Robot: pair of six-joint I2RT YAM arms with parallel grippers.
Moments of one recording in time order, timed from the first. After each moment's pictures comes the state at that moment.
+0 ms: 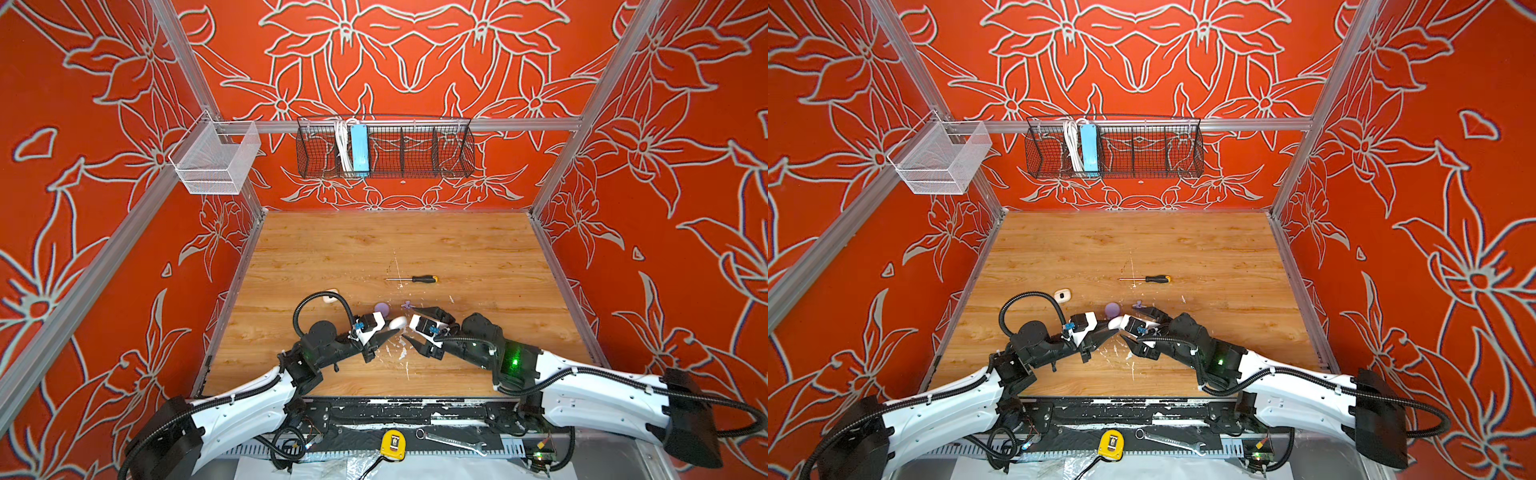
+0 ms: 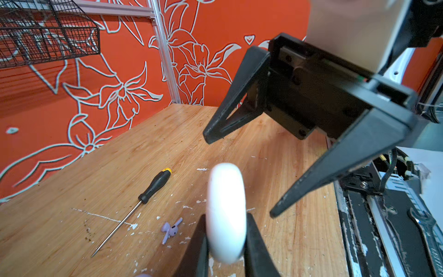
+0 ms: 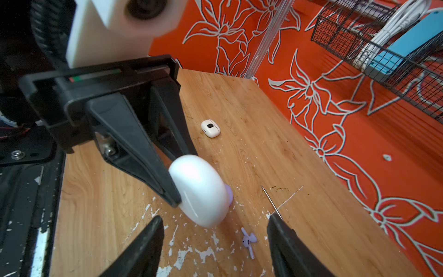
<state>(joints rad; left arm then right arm) -0.75 0.84 0.19 0.59 0.37 0.15 1.09 0.93 0.50 0.18 0.08 -0.35</state>
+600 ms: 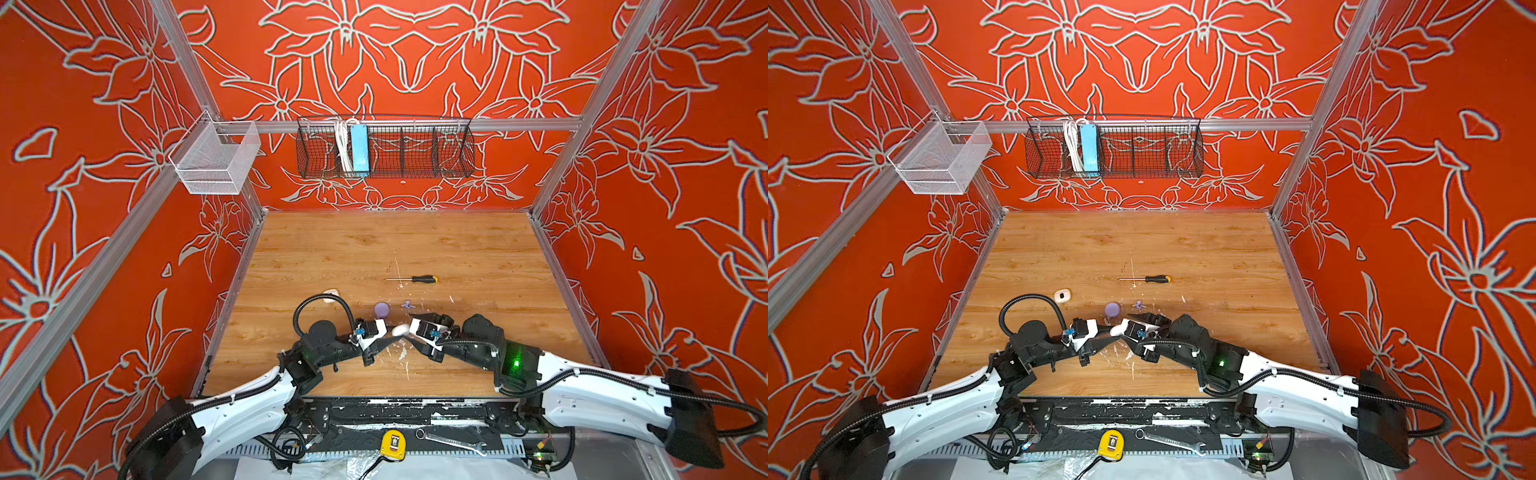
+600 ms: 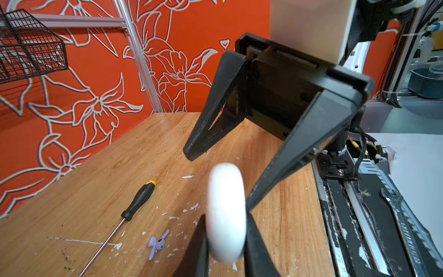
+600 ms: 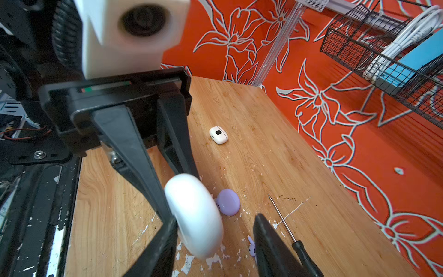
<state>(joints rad) -0.75 0.84 0.20 0.58 0.48 0.20 1.10 0.93 0.50 0.18 0.06 -0.36</state>
